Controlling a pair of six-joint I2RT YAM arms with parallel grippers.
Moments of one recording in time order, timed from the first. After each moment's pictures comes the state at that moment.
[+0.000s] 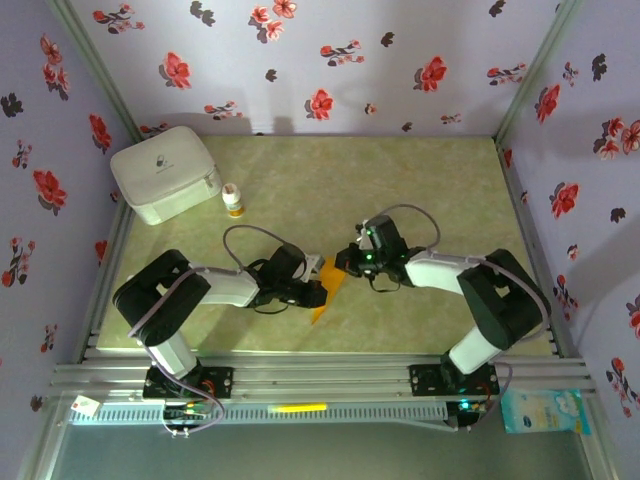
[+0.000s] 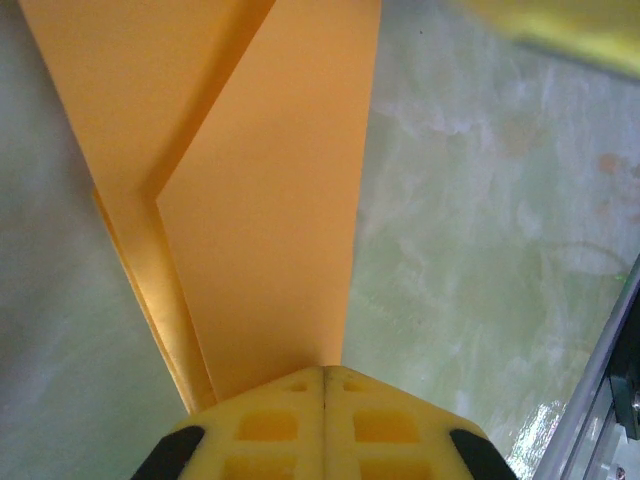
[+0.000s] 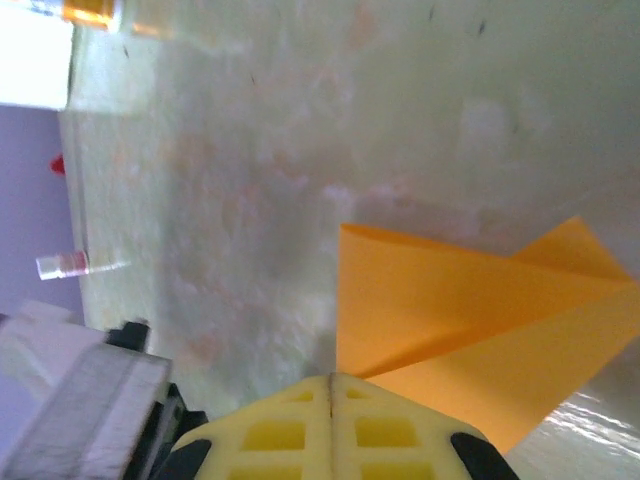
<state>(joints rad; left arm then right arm) -0.85 1.69 0.64 0.18 0.45 -0.62 0.59 1.60 0.67 0.13 -0.49 0.89</state>
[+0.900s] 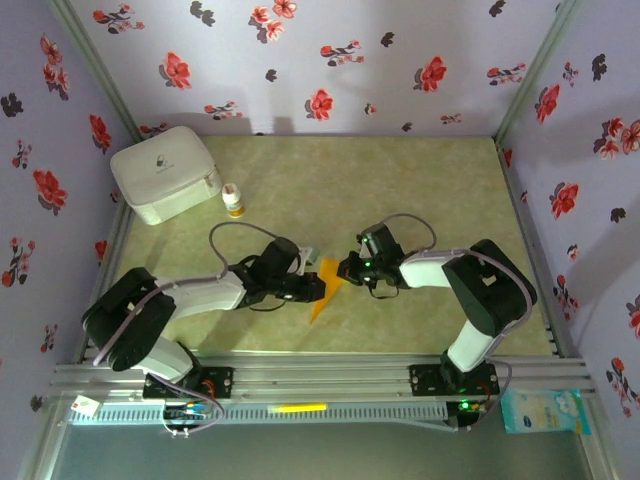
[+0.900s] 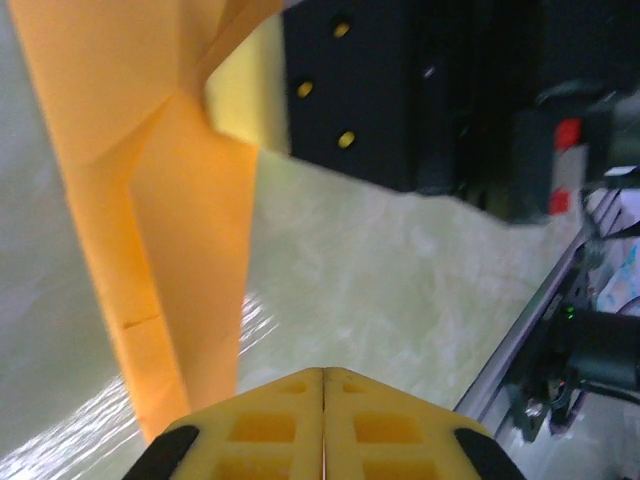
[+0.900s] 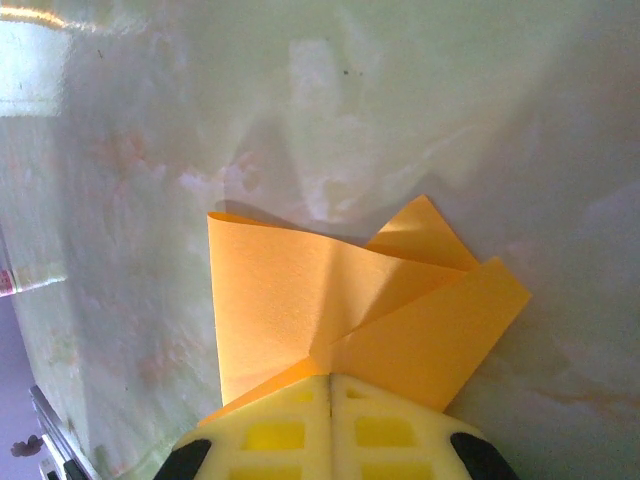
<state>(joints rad) -0.86 1.51 0.67 0.06 0.42 -0.75 0.59 1.68 0.65 0.13 -0.44 0.90</state>
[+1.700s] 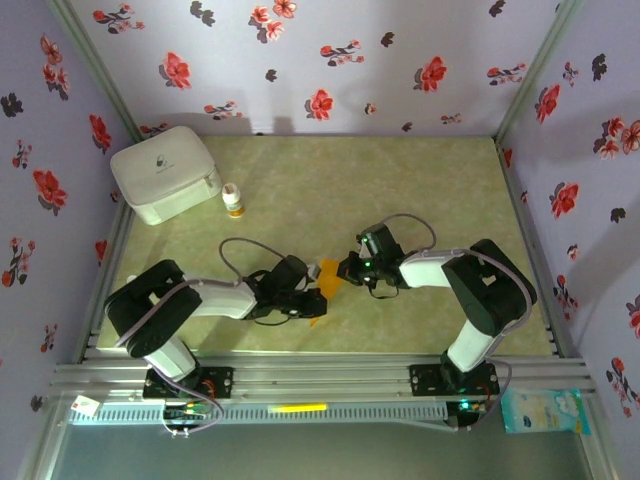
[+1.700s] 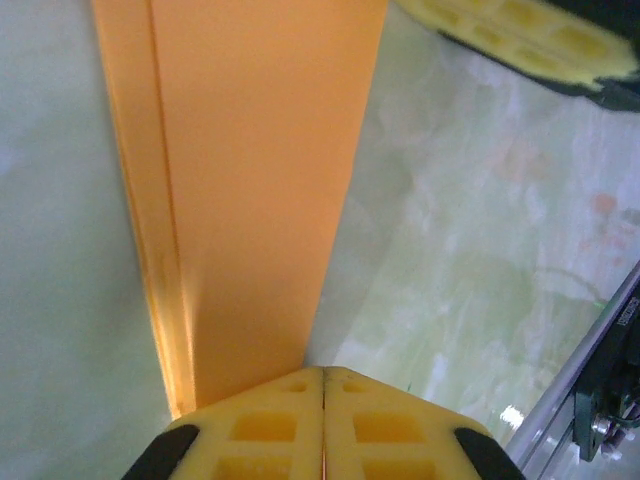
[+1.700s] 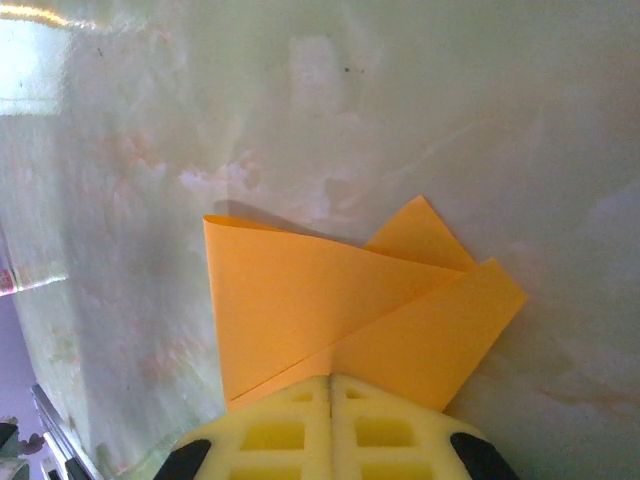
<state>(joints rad) -0.95 1.61 0.57 0.18 0.35 -0.88 0.59 1.69 0.65 0.13 -0.44 0.90</state>
